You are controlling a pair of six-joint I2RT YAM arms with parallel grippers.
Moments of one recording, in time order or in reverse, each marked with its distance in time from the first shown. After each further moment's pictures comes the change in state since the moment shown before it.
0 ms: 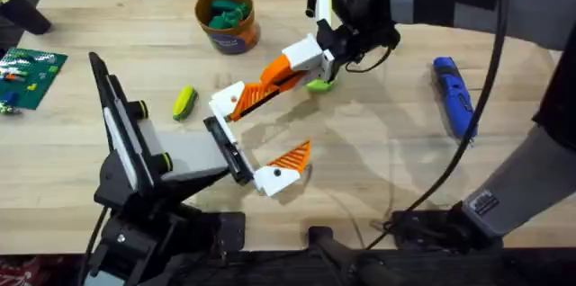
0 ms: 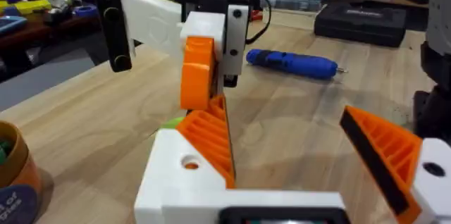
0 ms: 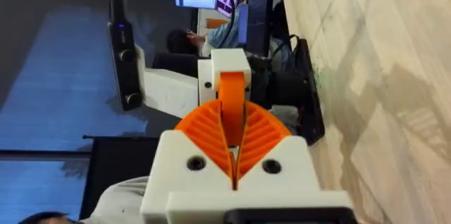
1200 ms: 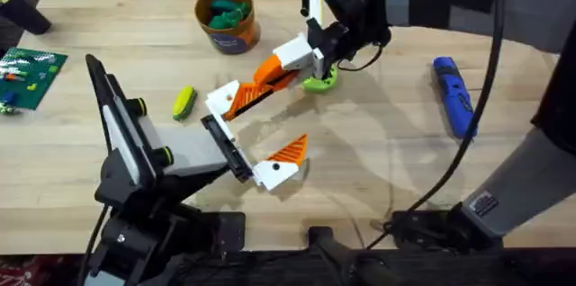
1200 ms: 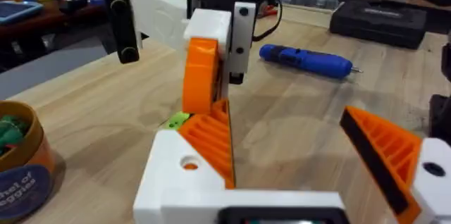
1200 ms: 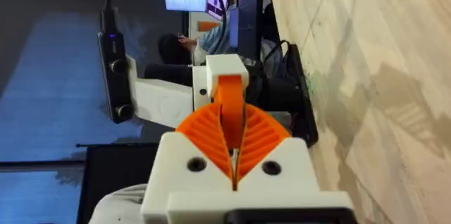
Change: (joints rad) left arm 0.006 0.000 0.000 -0.016 -0.043 -0.013; right arm 0.026 0.000 -0.001 0.157 0.047 0.176
